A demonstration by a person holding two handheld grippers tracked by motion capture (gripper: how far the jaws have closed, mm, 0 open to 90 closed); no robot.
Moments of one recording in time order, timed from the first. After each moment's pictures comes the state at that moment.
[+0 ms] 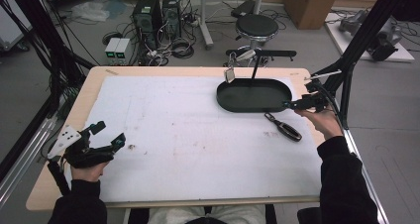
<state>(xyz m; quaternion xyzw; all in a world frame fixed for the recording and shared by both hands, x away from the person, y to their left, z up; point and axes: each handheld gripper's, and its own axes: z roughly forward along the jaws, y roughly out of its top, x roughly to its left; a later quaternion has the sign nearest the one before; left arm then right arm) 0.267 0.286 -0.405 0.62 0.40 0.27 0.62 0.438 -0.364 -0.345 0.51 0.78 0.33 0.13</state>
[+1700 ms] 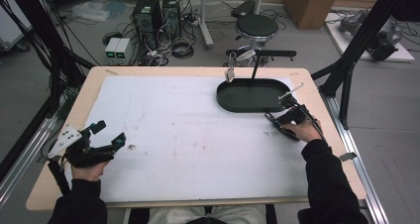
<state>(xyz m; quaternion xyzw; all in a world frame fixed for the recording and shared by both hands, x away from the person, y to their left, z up) 0.269 0.286 -0.405 0.61 0.40 0.28 0.62 0.458 -0.328 -0.417 0.47 0.86 0.20 0.08</state>
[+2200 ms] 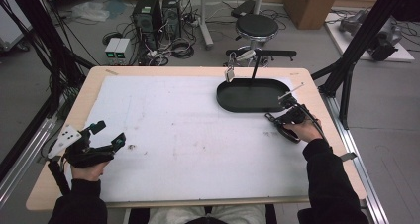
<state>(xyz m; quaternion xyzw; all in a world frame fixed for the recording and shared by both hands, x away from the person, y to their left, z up) 0.268 0.286 -0.405 0.62 0.40 0.28 0.62 0.455 -0.328 -0.413 0.46 0.86 0.21 0.07</state>
